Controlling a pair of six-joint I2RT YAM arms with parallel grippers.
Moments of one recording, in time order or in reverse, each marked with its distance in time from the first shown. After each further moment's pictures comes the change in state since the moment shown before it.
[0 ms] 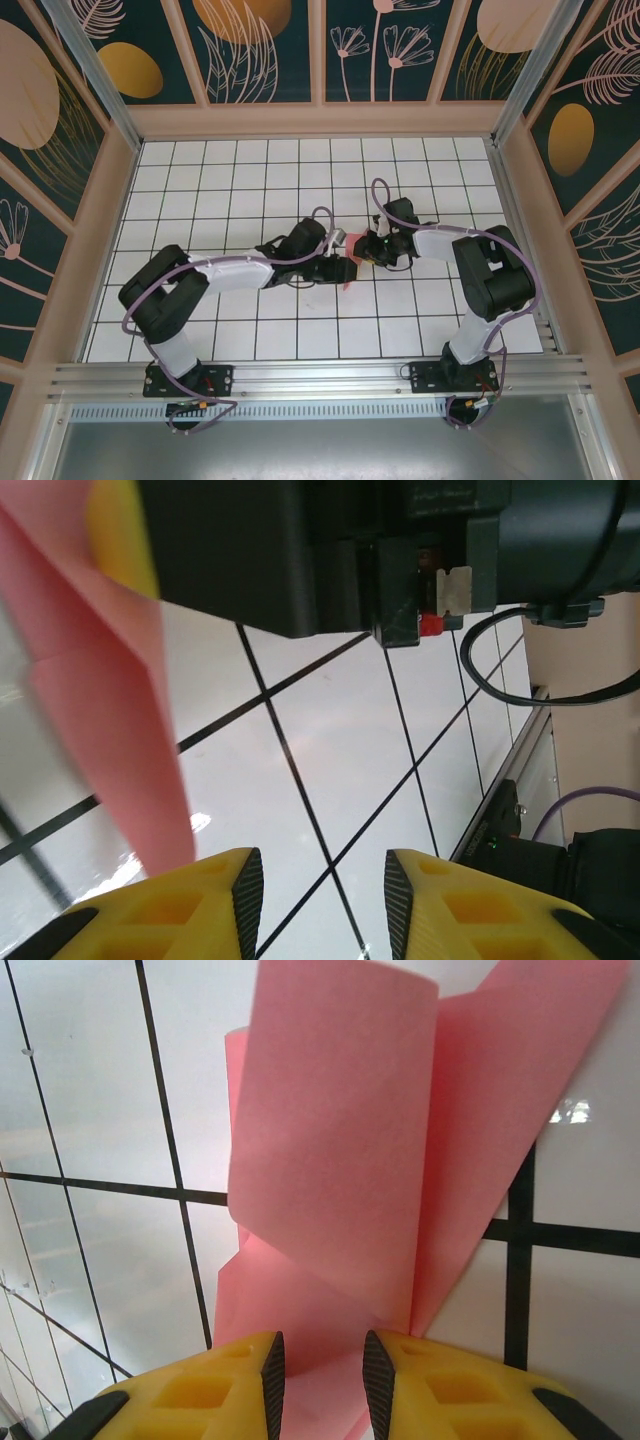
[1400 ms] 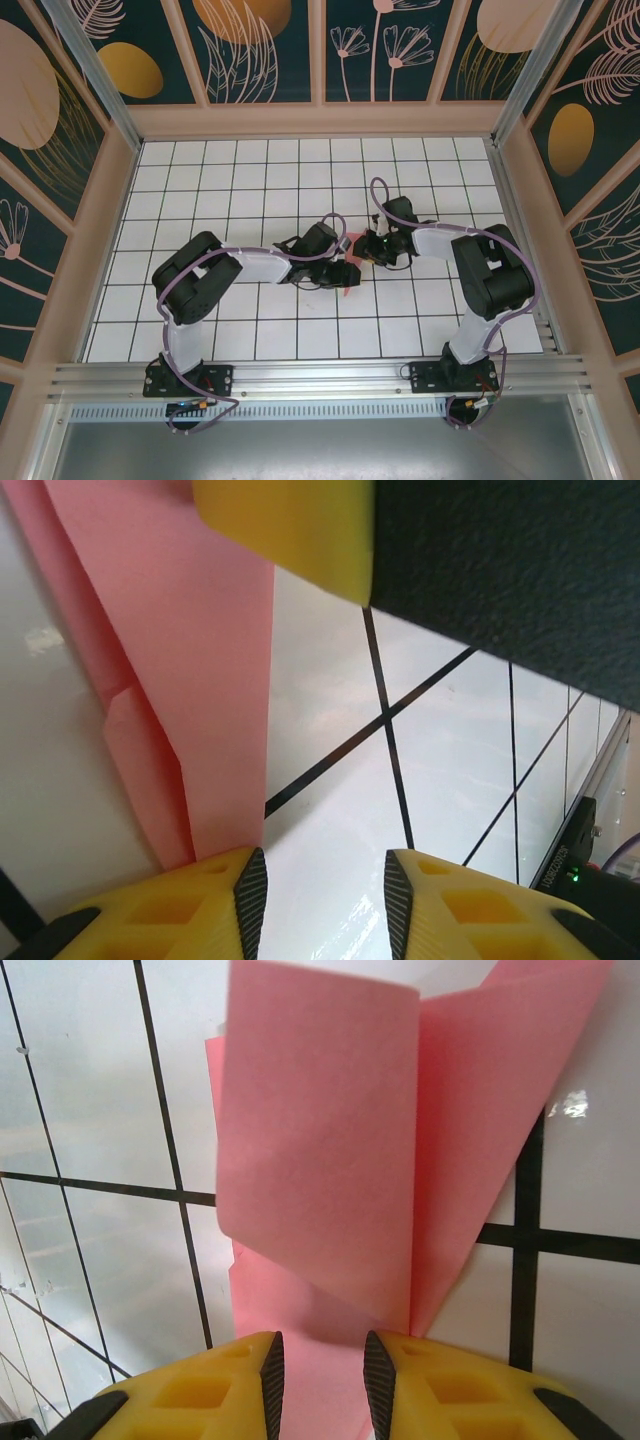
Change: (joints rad) left arm -0.003 0.187 0.079 -0.042 -0.006 0.005; right arm 0.003 0.007 0.018 -0.022 0.003 -0.007
